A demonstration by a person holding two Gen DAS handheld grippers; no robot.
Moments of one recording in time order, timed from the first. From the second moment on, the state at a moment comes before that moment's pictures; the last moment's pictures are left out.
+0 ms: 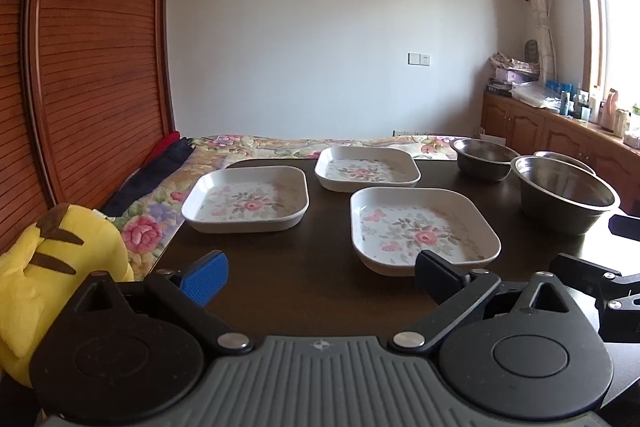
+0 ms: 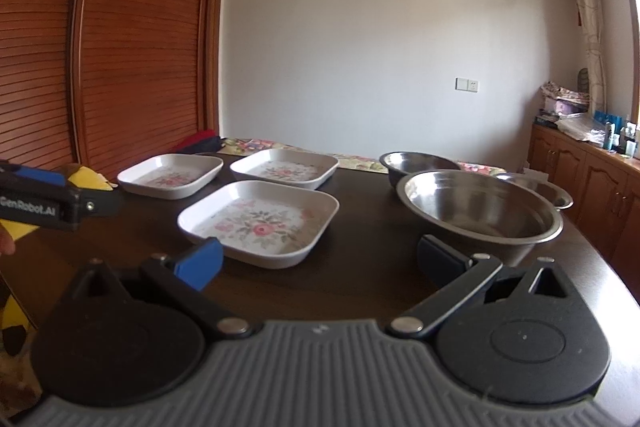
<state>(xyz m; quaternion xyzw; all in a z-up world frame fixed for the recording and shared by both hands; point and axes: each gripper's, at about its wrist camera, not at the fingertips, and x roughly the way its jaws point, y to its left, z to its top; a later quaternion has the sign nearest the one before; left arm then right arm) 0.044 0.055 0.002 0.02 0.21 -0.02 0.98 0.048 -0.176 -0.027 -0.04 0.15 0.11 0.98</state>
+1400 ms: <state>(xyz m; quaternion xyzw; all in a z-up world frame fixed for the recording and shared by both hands) 0.172 0.043 -0.017 0.06 0.29 -0.09 0.95 0.167 -0.177 -0.032 -0.04 0.29 0.19 0.94</state>
